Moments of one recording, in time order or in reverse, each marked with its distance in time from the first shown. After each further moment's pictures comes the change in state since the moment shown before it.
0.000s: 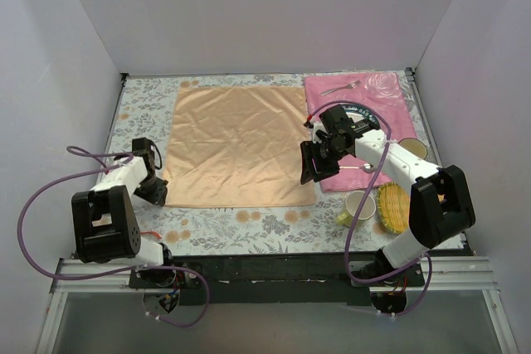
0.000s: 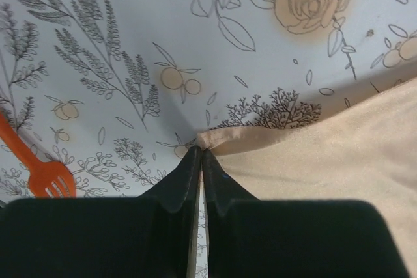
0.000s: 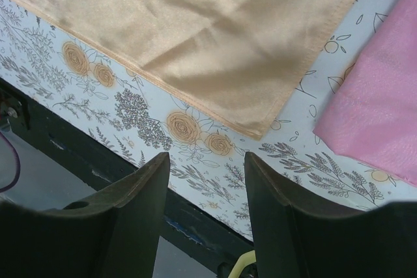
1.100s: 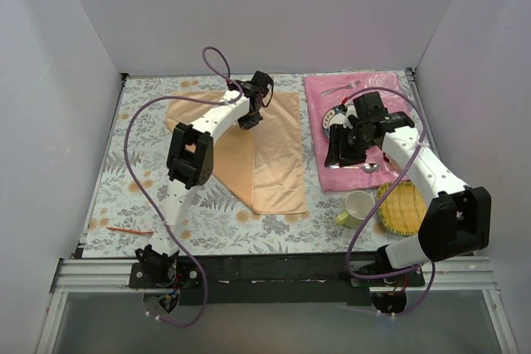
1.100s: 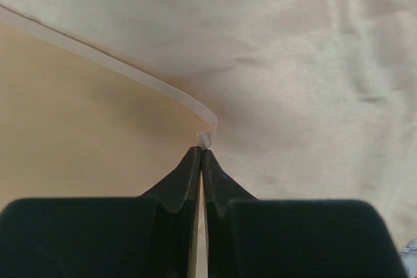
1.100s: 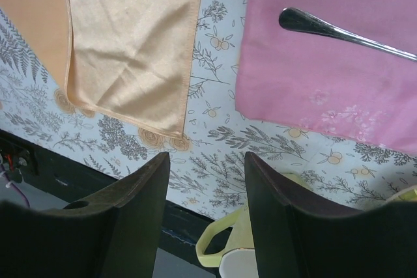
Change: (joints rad) left arm -0.671 0.969 1.417 -0.231 -0.200 0.118; right arm -0.191 -0.118 0.053 -0.100 0.078 -0.002
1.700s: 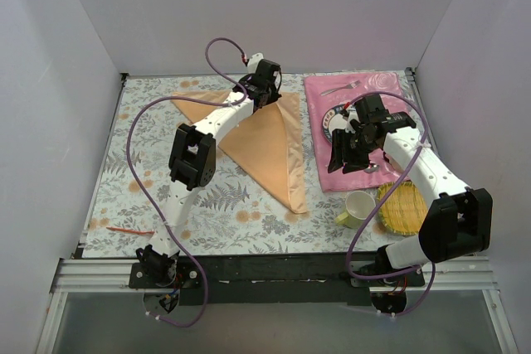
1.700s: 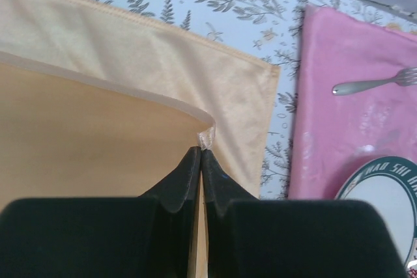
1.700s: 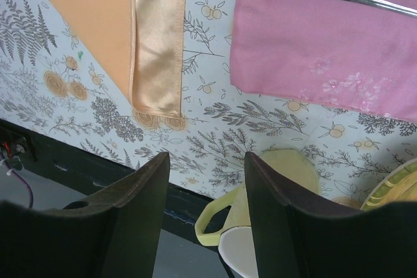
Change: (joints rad) left arm -0.040 0.001 0.001 0.537 0.103 0.141; right arm -0.018 -0.011 -0.002 -0.084 0.007 0.001
